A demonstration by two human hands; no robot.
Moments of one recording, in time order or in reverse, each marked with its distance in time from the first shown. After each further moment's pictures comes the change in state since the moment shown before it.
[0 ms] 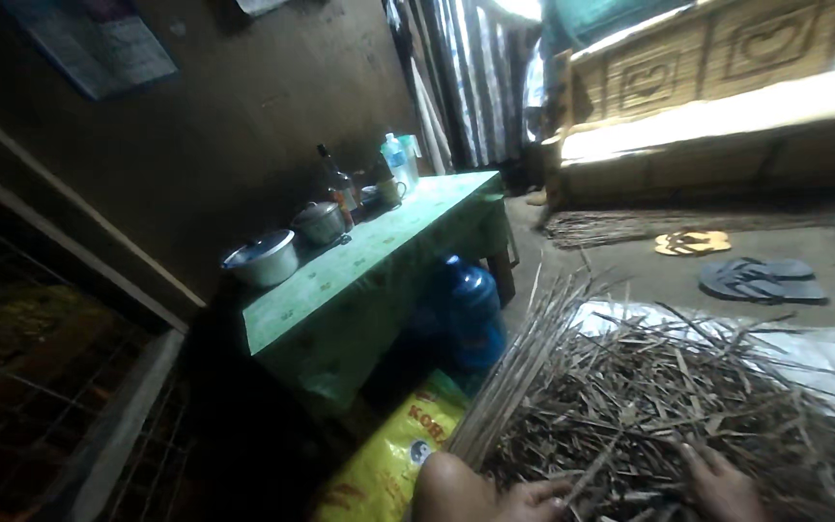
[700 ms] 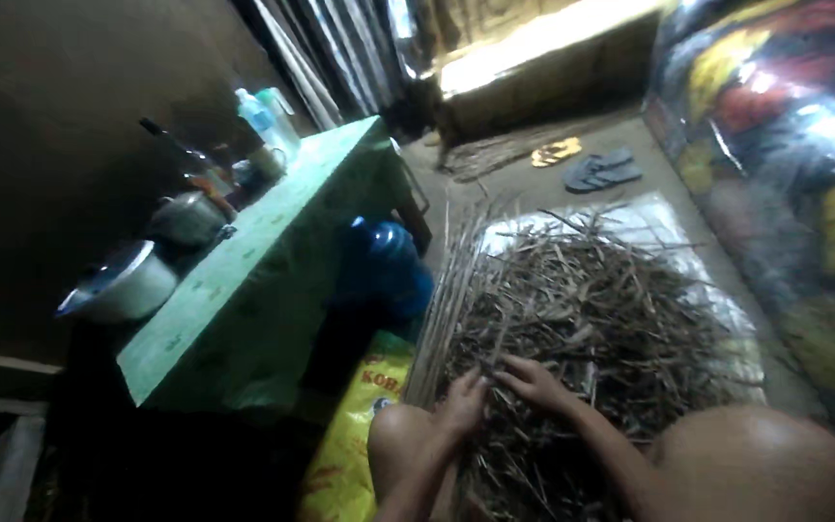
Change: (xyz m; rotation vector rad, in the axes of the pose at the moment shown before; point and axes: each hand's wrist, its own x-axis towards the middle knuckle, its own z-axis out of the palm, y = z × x) left_hand 0.029 0.024 0.010 0.108 0.071 -0.013; right_hand -0.070 -0.048 0.042 -0.022 -0.613 -0.360
